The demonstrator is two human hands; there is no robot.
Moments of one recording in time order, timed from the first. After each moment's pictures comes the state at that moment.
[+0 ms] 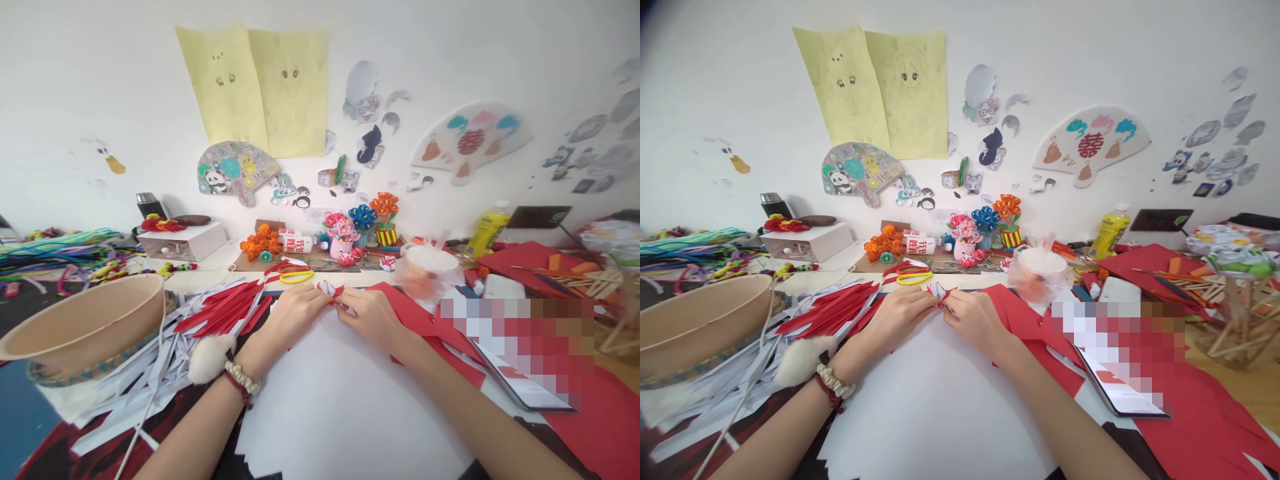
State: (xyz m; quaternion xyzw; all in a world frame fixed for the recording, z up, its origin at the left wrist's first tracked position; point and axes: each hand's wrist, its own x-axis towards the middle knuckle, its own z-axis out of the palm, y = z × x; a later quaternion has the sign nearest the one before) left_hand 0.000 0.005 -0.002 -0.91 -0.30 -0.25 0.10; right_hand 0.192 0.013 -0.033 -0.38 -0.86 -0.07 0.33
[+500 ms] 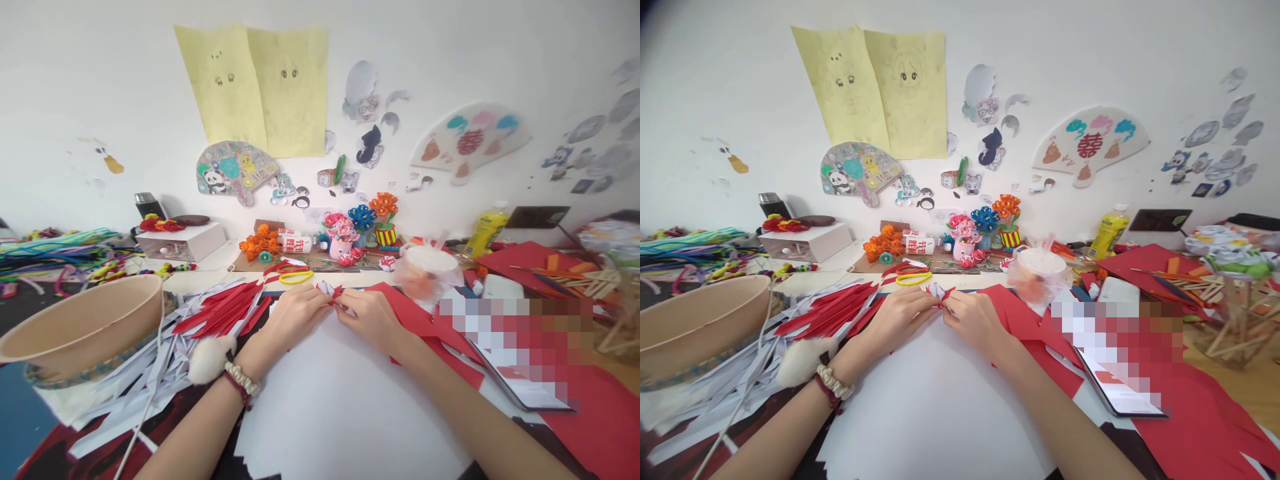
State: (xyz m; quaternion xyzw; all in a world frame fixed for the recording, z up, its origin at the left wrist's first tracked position) left_hand 0.001 0.007 -0.006 -0.91 -0.31 -0.27 0.09; right_hand 0.193 0.014 -0.034 -0.38 -0.86 -0.09 0.34
